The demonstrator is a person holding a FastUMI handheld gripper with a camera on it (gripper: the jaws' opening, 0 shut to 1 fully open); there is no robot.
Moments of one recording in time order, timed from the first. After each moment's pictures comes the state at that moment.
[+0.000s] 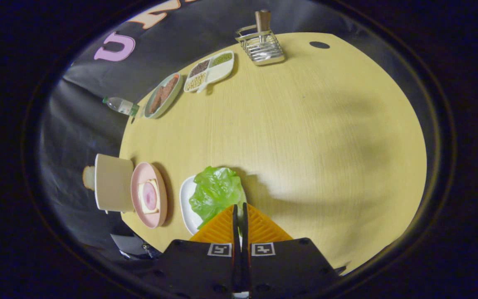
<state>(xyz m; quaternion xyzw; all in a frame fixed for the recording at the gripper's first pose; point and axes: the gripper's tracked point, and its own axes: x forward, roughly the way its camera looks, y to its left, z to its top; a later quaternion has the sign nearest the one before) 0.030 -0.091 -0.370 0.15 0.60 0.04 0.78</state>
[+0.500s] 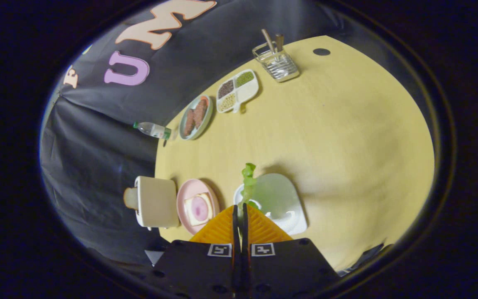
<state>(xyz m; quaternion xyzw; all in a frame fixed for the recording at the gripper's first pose) 0.025 -0.019 -0.297 0.26 0.55 0.07 0.79</state>
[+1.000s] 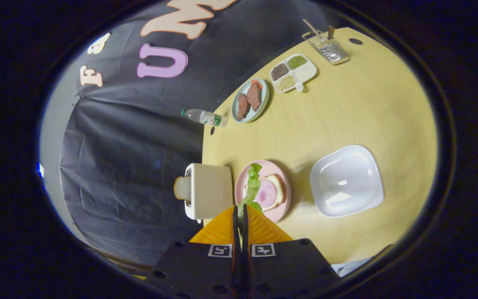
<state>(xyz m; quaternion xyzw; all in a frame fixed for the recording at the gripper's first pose) -0.002 0.106 -0.255 0.33 0.56 0.18 0.74</state>
